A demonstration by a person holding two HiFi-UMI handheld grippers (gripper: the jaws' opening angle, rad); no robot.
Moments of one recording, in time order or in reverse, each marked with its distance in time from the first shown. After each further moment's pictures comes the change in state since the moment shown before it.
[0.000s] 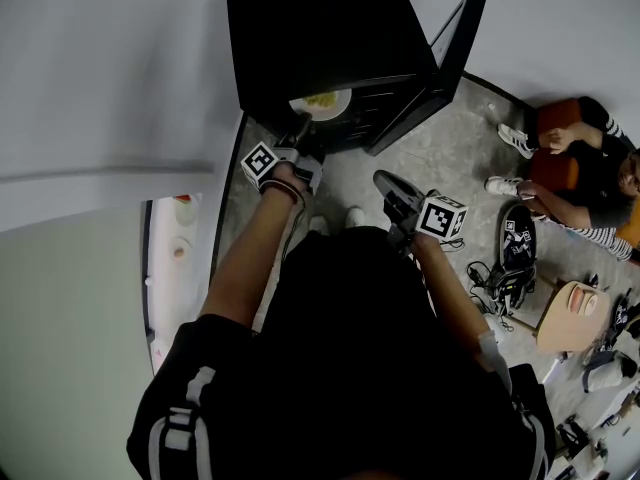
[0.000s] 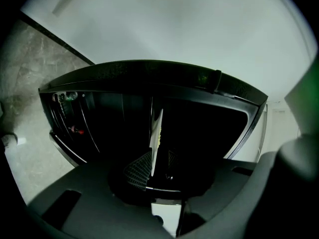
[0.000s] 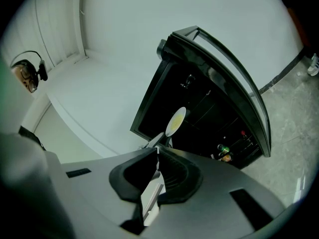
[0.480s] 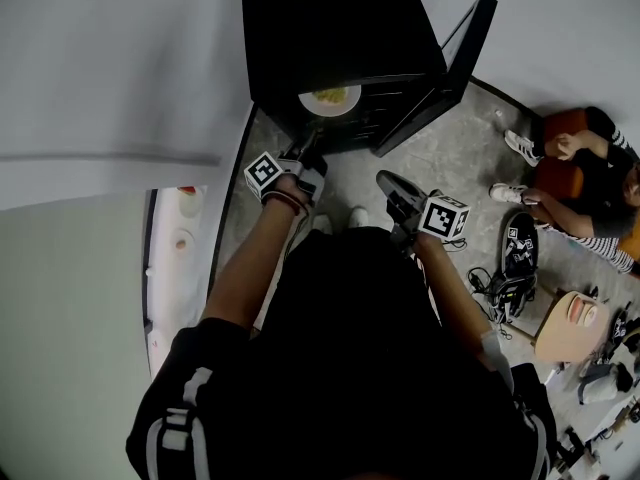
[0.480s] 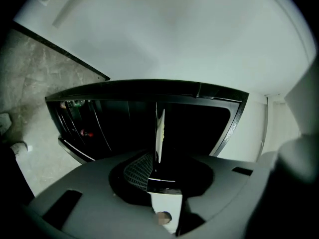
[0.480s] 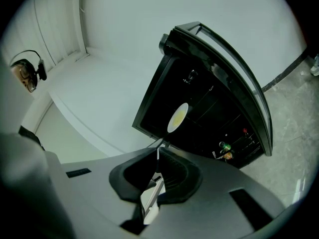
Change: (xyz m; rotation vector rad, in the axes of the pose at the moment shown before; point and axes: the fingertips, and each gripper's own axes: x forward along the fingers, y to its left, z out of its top) left arm -0.043 0.020 -0.006 0.064 0.003 0.069; right arm 0.001 0.003 -0.010 -0.004 0.036 0.022
